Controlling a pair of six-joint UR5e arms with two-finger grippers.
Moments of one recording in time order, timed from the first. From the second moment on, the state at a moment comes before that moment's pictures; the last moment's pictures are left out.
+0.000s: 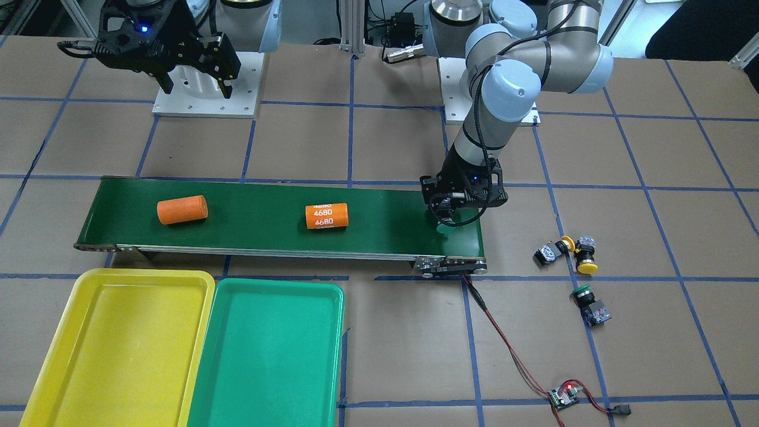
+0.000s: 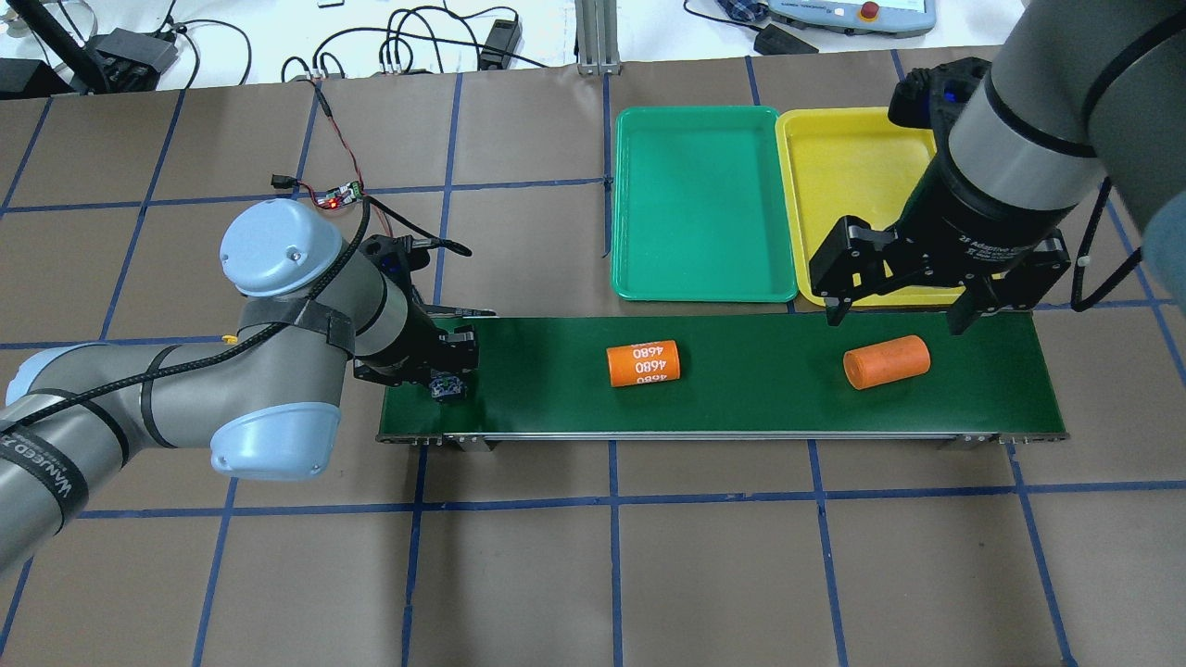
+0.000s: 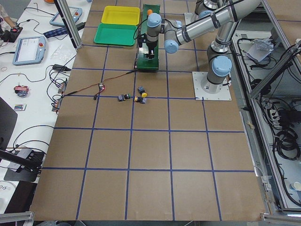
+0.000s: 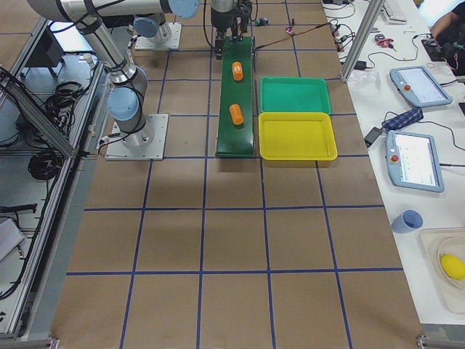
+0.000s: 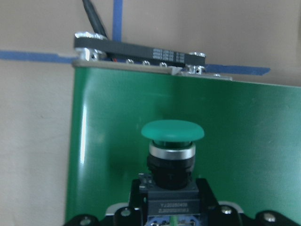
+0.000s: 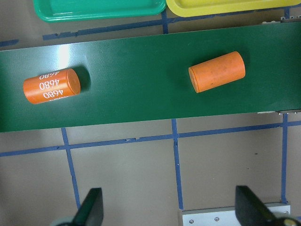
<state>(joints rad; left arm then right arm) -1.62 -1.63 -2.16 -0.87 1.44 -0.22 1.58 -1.78 1.72 -1.46 -1.53 0.11</state>
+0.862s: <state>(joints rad) -1.51 -1.64 -2.03 -0.97 1.43 -0.11 1.58 -1.78 1.73 -1.46 -1.52 0.12</state>
